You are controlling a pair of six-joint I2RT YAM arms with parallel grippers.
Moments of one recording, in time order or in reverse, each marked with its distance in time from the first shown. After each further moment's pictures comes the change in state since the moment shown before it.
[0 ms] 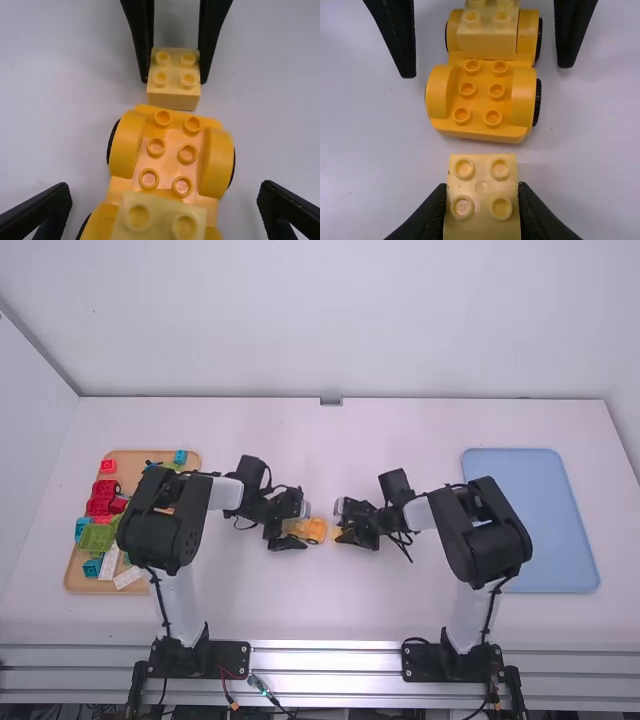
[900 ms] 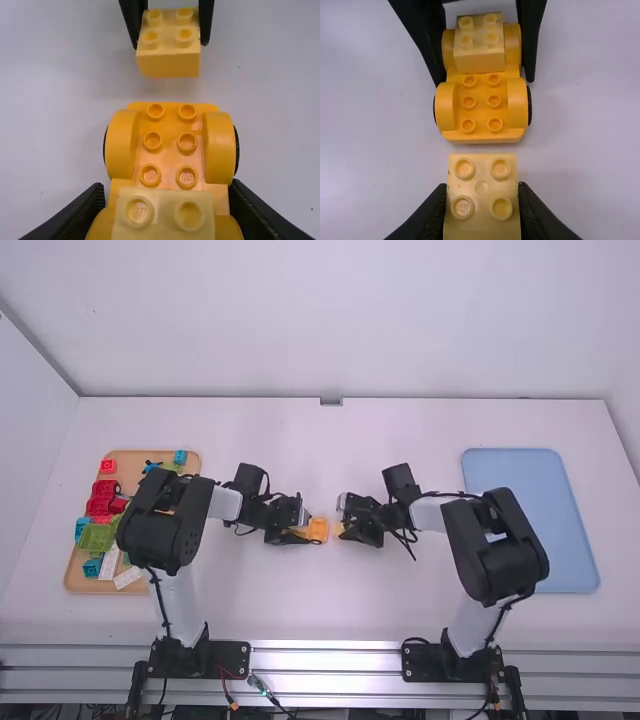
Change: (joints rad) left arm 0.004 0.000 -0.105 0.227 0.032 0.010; right arm -0.013 -0.117 0.007 -0.124 0.036 0.001
